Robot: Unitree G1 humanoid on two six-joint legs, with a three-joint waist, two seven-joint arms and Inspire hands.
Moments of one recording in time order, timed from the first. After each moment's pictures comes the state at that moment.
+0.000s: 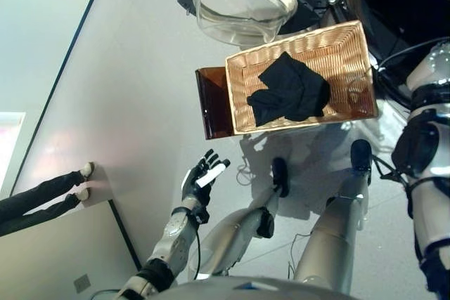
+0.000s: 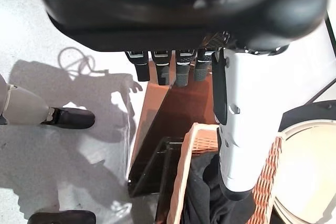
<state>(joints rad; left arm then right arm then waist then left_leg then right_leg) -0.06 0.08 -0.45 0.60 -0.76 -0.25 0.04 -1.30 -0.71 -0.29 1.17 1.59 -0.59 -0.38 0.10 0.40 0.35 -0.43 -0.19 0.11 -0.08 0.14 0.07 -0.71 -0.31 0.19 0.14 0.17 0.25</state>
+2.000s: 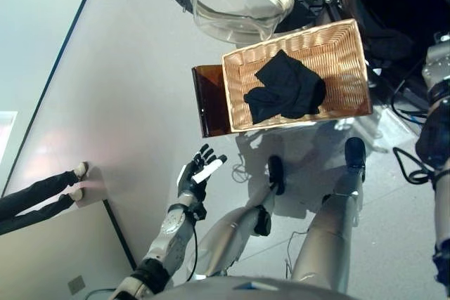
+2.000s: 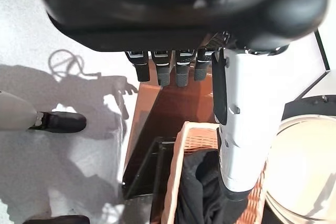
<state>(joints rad) -0.04 0.12 -0.45 0.50 -0.74 -0.24 0.12 -1.40 -0.78 -0.04 1.52 0.93 -0.11 -0.68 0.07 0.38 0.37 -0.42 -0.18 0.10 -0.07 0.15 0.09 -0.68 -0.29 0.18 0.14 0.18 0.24</state>
